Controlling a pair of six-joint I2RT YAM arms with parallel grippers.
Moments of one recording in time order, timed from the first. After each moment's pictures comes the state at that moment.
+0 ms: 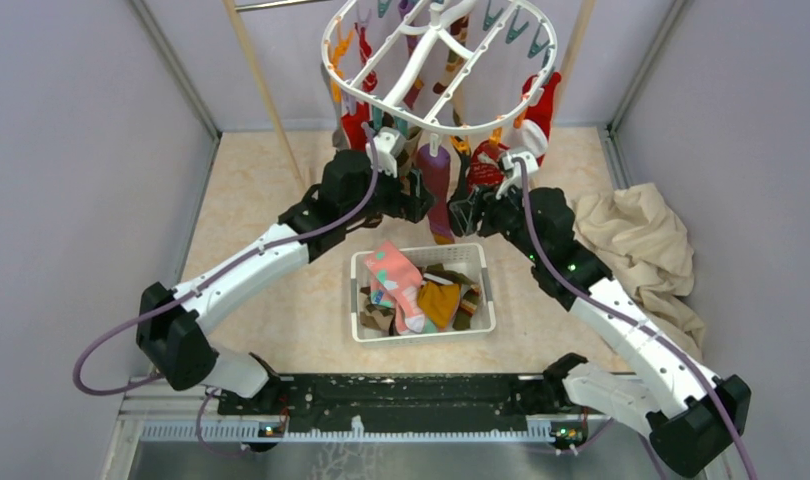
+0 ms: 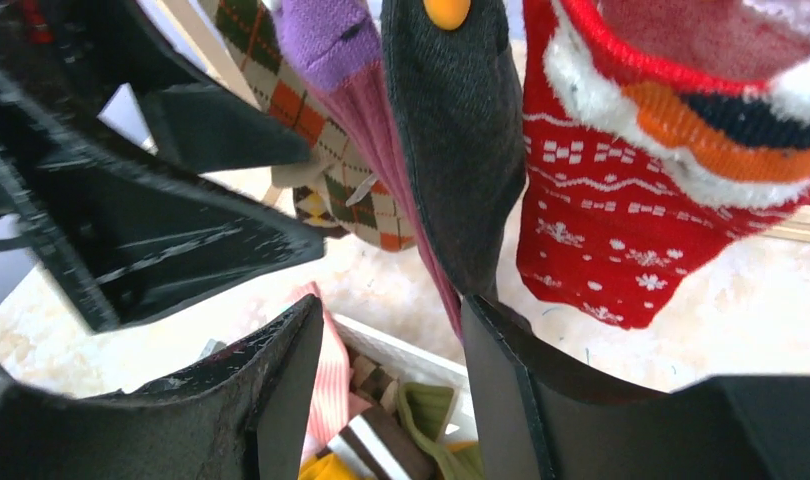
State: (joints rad) left arm -0.74 1.47 1.26 -0.08 0.03 -0.28; right arm 0.56 0.94 0.89 -0.12 -0.04 0.25
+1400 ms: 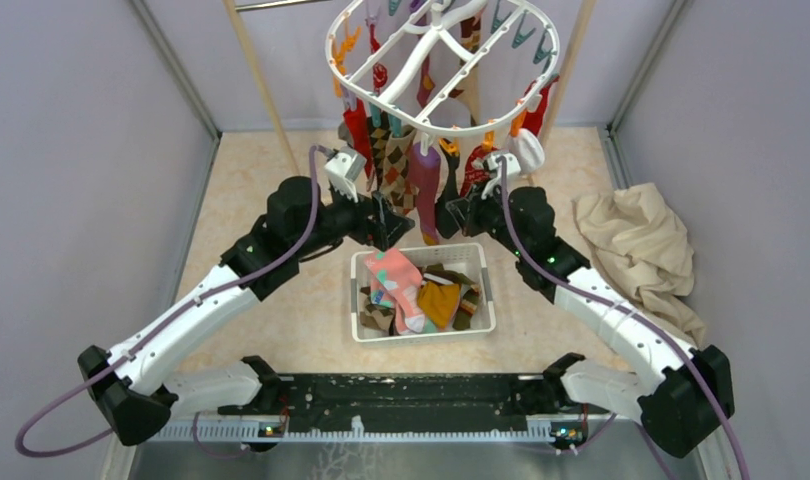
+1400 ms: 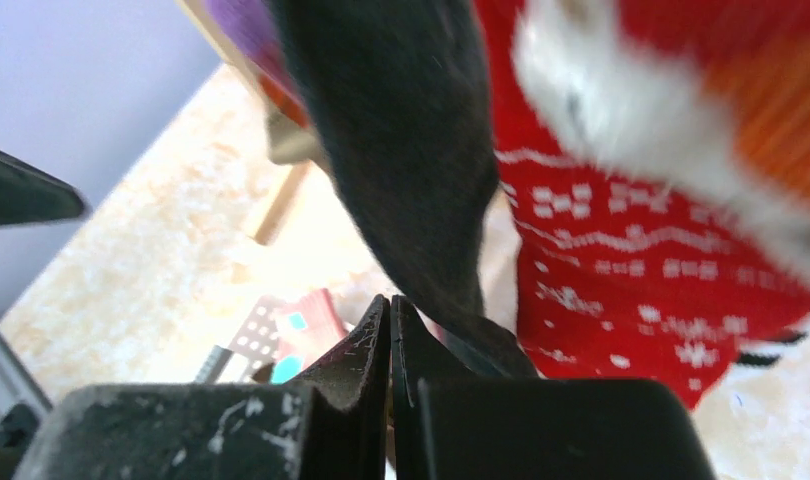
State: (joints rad) left arm -0.77 1.11 1.12 -0.21 0.09 -0.35; right arm 0.56 1.07 0.81 0.07 -0.07 0.28
